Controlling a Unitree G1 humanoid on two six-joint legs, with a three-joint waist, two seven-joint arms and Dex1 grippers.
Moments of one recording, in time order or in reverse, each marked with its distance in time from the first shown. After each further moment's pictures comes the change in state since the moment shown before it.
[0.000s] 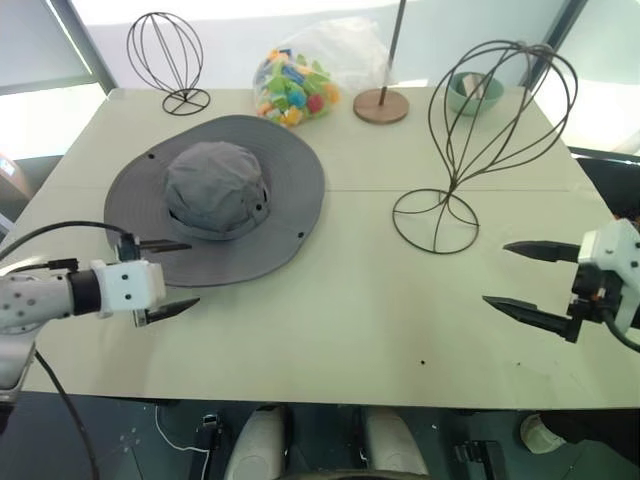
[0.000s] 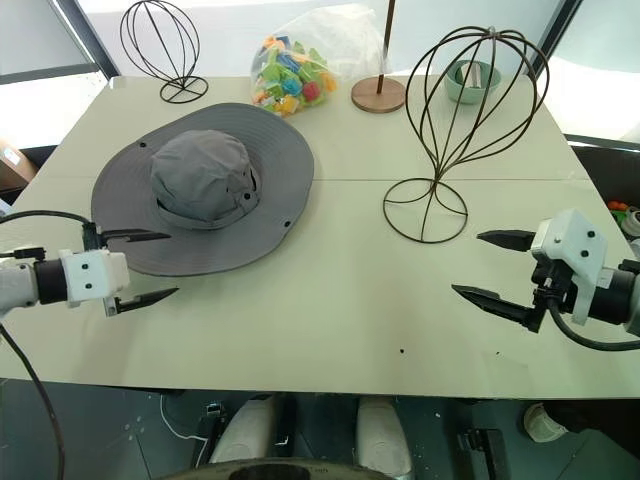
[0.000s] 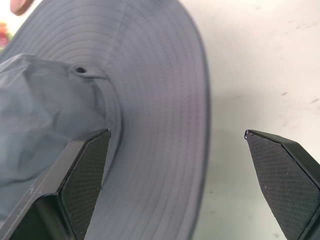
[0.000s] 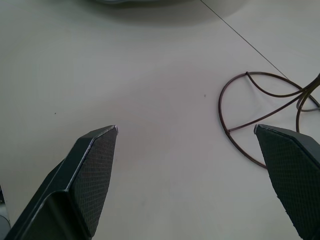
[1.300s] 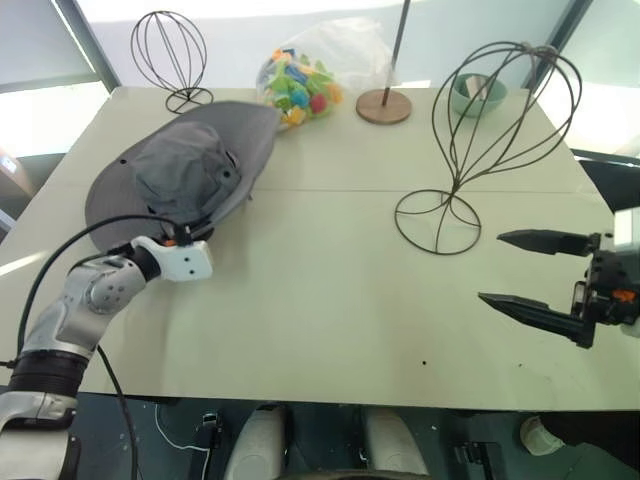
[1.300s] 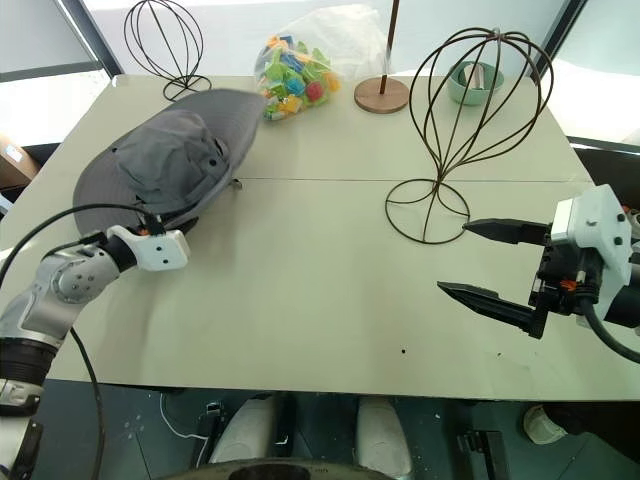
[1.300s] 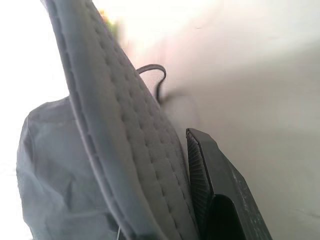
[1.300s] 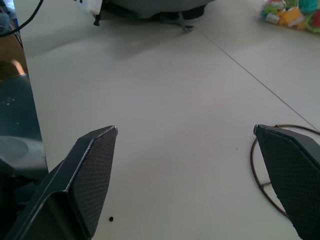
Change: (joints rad) left arm -0.373 -0.199 -0.222 0.391 0.578 -0.244 0.645; right arm -0.076 -0.028 -0.142 -0.154 0.309 0.239 -0.048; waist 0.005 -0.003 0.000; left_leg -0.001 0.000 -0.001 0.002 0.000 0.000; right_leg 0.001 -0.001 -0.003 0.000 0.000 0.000
